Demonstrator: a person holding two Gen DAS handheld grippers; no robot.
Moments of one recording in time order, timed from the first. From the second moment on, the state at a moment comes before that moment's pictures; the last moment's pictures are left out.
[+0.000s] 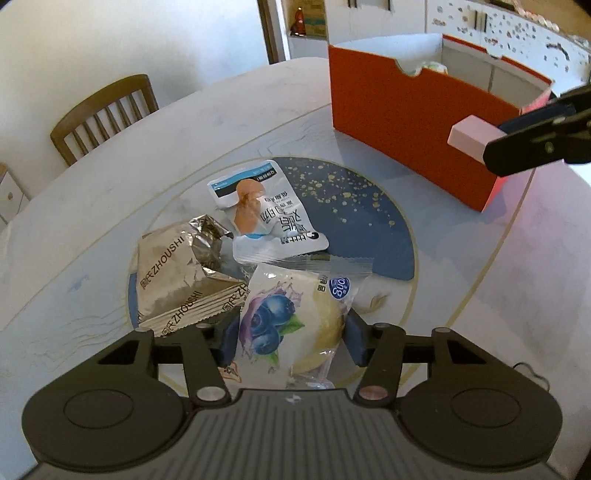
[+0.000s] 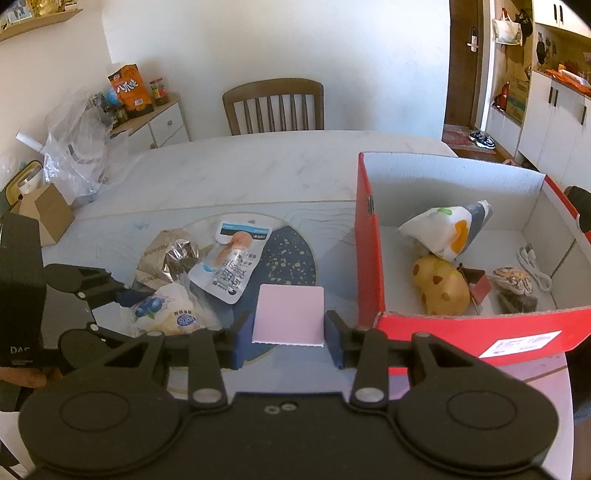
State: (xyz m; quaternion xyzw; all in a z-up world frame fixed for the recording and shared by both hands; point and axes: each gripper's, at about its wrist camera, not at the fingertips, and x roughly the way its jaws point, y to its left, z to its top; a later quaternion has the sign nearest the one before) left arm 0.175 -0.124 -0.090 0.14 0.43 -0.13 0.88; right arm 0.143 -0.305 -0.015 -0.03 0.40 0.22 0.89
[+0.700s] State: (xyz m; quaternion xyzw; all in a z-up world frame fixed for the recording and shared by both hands) left arm 0.189 -0.189 0.004 0.08 0.38 -0.15 0.91; right arm 0.163 -0.362 0.014 -0.01 0.37 0.22 0.90
